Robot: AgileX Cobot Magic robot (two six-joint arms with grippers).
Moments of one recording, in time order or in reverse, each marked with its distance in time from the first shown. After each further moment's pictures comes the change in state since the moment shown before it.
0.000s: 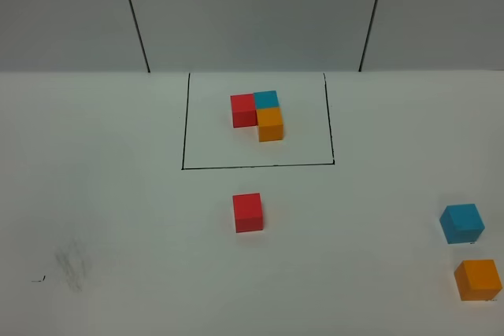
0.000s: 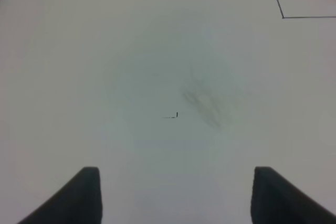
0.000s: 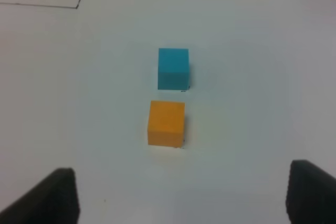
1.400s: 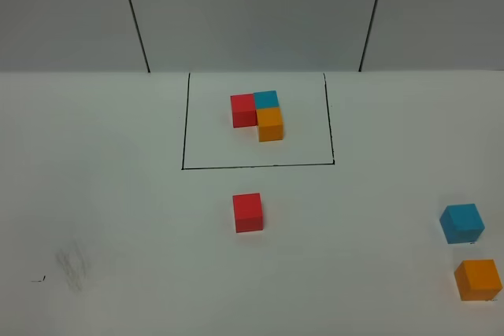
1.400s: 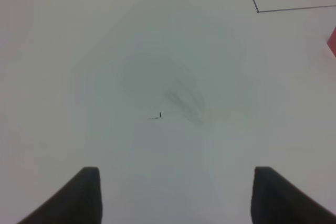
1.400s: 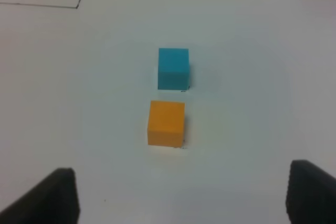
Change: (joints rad) left arm -0.088 0.000 0.000 0.007 0.000 0.001; right arm 0.000 0.000 0.000 0.000 0.000 0.000
